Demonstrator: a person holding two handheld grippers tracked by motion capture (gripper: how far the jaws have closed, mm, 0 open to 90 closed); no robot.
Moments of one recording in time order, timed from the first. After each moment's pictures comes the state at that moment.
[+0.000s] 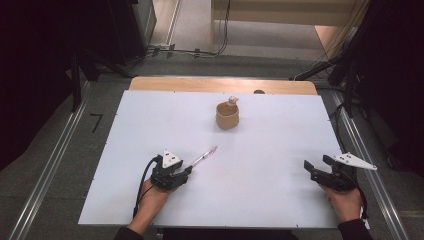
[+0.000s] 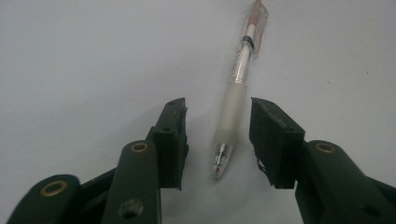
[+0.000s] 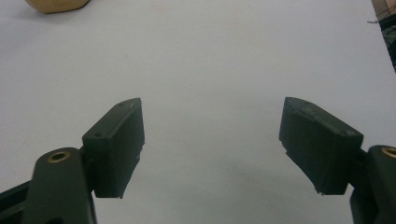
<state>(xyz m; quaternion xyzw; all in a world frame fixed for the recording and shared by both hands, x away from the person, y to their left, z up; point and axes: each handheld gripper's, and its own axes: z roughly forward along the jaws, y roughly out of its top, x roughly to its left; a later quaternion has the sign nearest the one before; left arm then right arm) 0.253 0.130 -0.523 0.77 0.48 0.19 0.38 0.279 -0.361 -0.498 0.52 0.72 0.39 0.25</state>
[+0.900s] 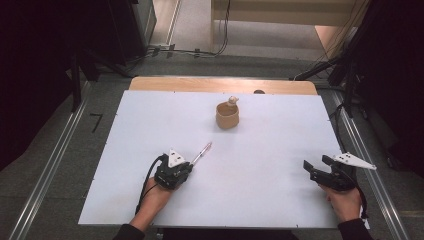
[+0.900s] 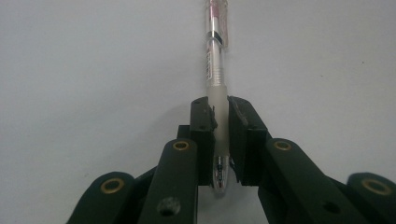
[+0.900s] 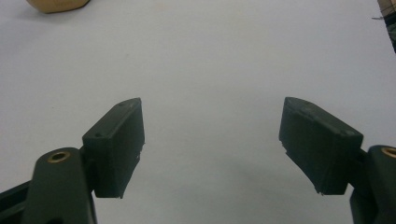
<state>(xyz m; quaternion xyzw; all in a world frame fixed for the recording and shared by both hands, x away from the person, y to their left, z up) 0.258 0.122 -0.524 0.79 0.46 0.19 0.37 0.280 -0.360 -0.499 0.52 0.72 0.39 0.24</state>
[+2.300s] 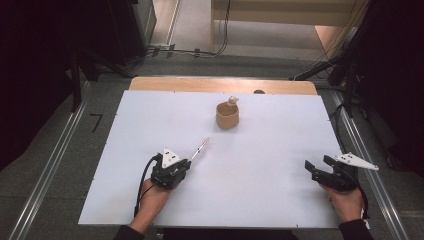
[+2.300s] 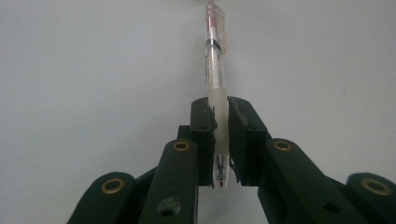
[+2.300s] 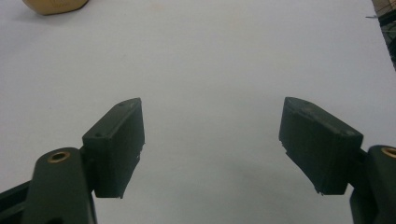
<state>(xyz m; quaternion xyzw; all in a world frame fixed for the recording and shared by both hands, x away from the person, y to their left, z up) 0.249 0.128 -0.510 0.76 0.47 0.21 0.40 0.279 -0.364 -0.498 0.52 0.72 0.40 0.24</state>
